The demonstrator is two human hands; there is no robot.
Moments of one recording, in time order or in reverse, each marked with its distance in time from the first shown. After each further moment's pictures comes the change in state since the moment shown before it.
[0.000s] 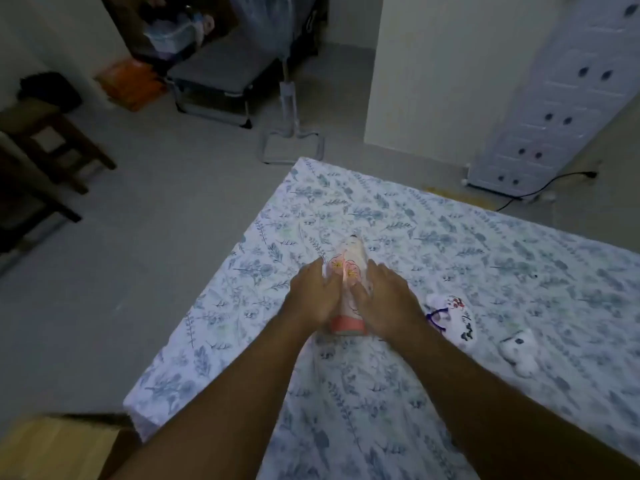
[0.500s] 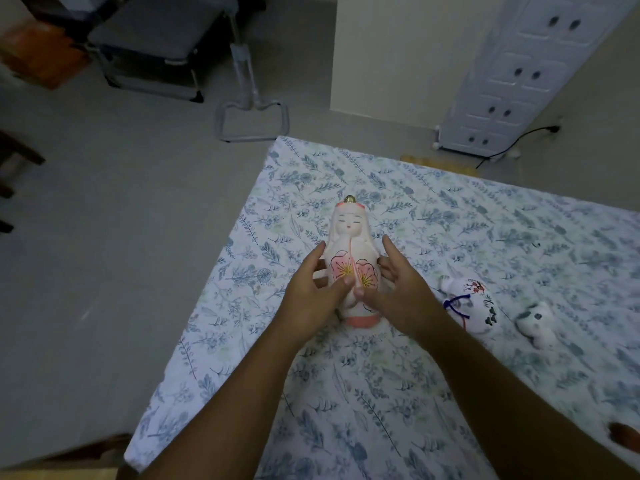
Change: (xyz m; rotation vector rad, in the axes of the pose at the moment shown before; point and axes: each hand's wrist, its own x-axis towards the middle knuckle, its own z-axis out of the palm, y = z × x) left_hand 0.021 -0.033 -0.028 -0.551 -0.246 0.046; right_hand 0.011 0.003 0.013 0.724 -0.114 0.118
